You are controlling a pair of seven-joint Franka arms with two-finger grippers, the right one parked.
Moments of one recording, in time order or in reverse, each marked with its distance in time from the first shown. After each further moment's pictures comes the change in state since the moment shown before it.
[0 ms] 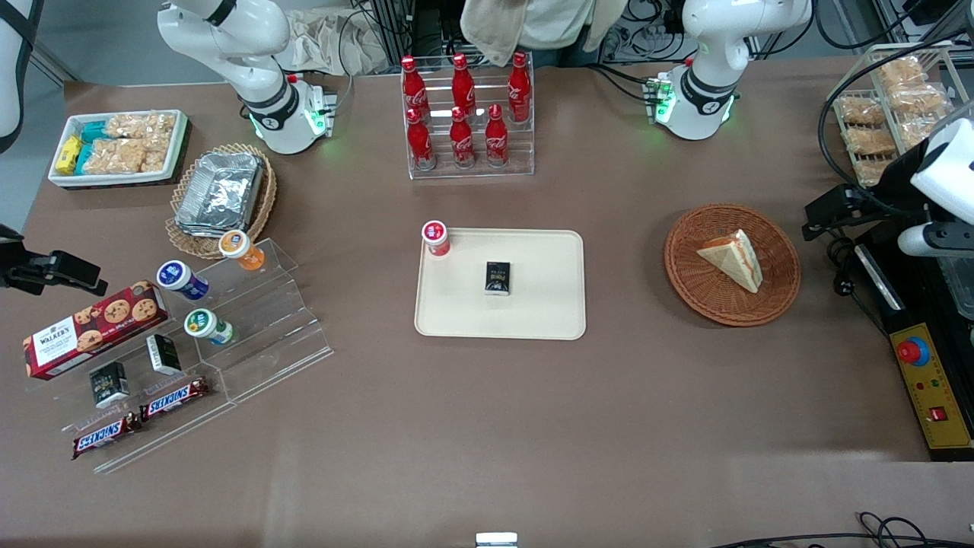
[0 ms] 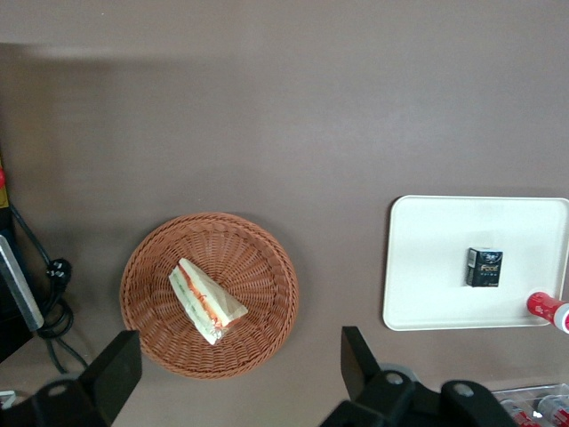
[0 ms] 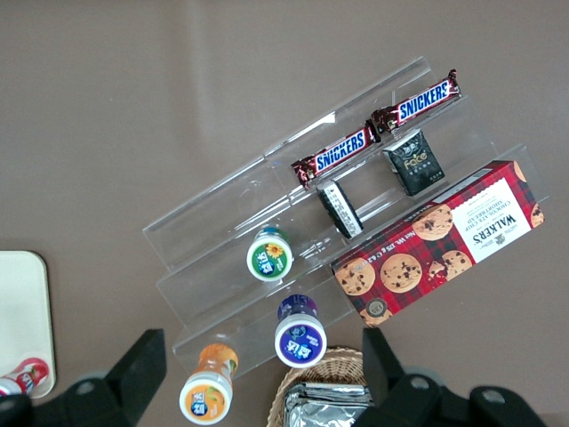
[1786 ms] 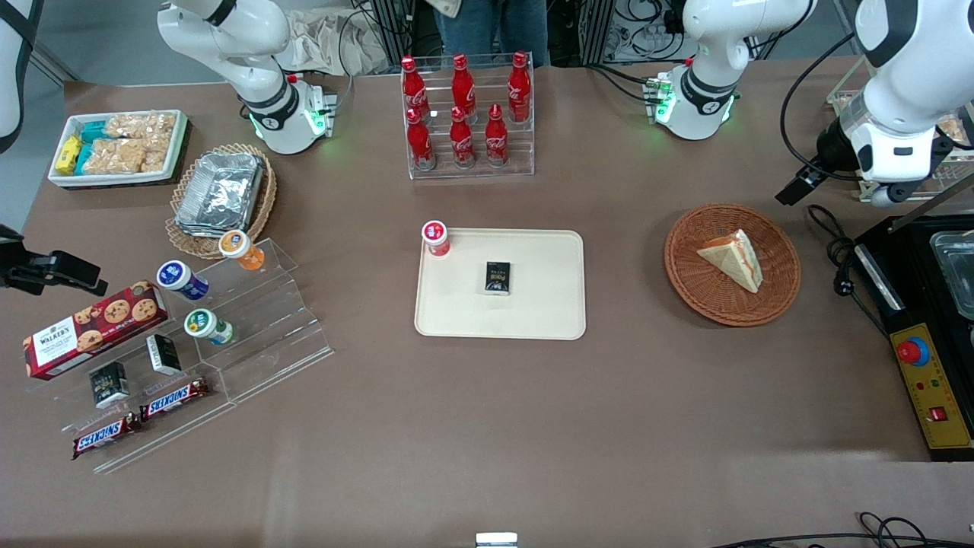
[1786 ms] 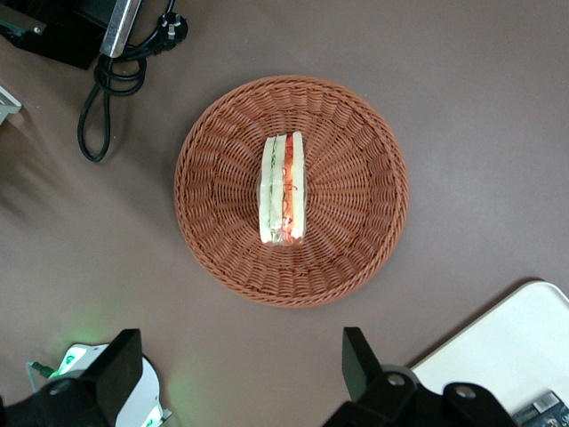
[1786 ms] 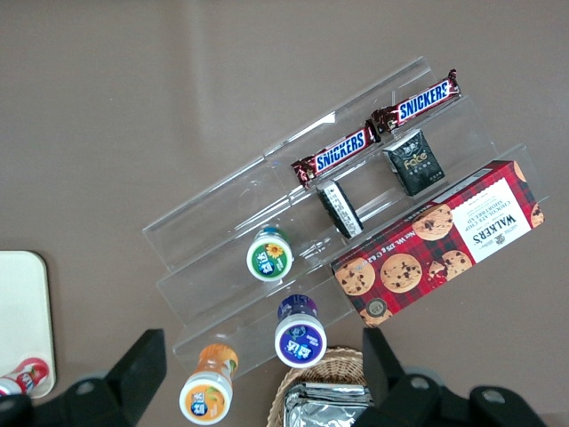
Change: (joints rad) arm 0.053 -0.421 0.016 -0.766 0.051 0.245 -0.680
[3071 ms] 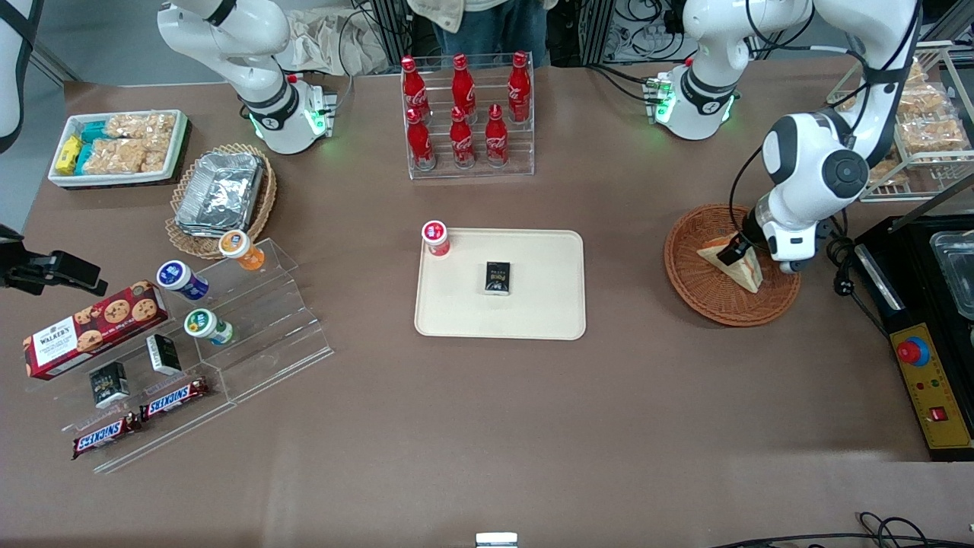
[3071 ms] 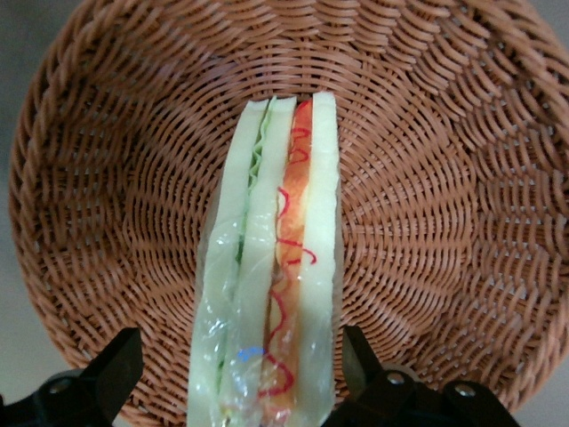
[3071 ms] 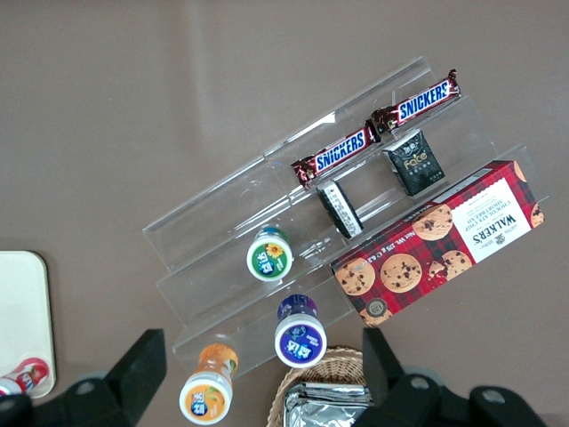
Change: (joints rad) arm 0.000 0.371 0.000 -0.350 0.000 0.670 -0.077
